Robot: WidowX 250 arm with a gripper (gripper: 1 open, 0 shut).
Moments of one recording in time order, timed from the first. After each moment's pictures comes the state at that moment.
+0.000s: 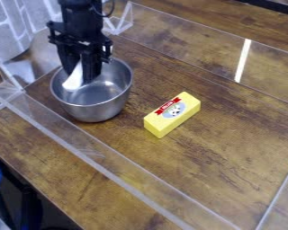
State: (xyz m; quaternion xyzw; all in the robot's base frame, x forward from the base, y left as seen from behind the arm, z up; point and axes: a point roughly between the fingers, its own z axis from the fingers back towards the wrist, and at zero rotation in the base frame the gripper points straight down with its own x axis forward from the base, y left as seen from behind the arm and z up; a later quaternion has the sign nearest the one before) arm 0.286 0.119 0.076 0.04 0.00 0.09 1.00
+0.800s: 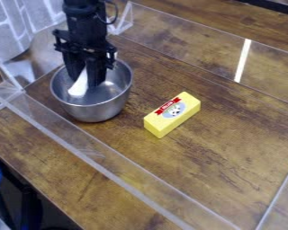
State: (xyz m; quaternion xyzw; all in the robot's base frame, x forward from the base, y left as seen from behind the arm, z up) arm 0.290 0.116 0.065 0.02 0.00 0.08 1.00
